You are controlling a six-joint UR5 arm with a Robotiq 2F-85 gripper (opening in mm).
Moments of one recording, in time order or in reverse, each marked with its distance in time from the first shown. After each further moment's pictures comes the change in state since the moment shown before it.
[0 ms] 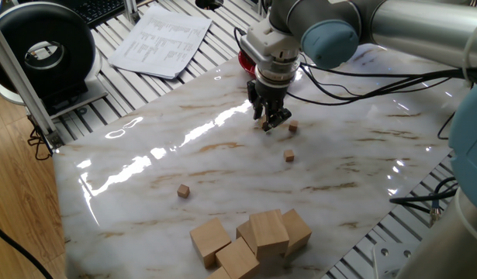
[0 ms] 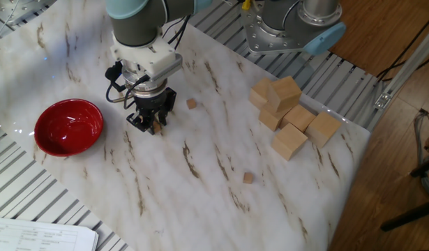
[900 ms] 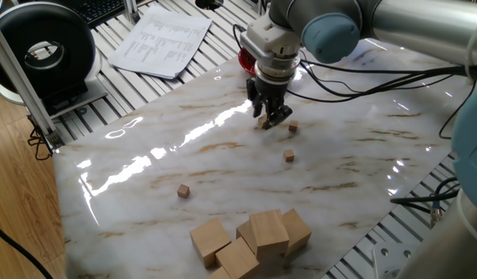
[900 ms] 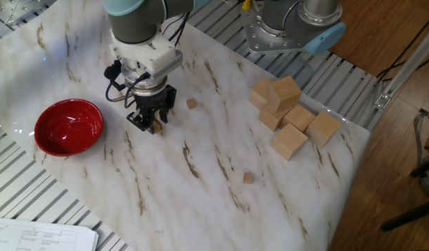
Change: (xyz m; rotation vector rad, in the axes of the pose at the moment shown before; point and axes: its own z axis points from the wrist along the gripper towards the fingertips) arm 0.005 0.001 -0.011 -0.005 0.003 -0.032
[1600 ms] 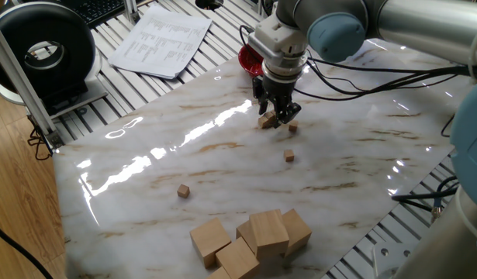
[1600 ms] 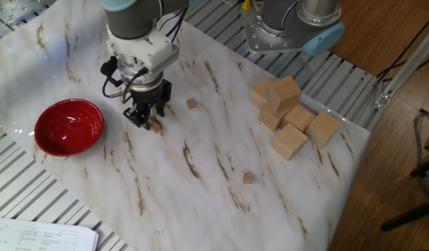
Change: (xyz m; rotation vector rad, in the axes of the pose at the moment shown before) arm 0.018 0.006 0.005 -0.005 0.013 -0.052
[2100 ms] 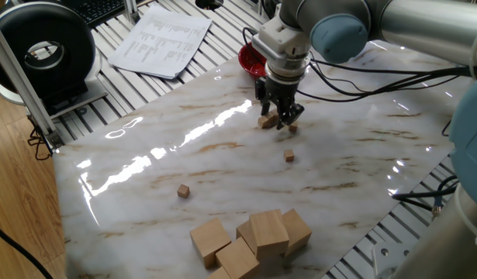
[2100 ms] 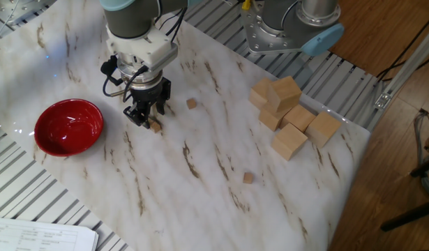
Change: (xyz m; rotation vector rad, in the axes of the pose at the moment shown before) arm 0.004 0.005 0.003 -0.007 -0.005 -0.014
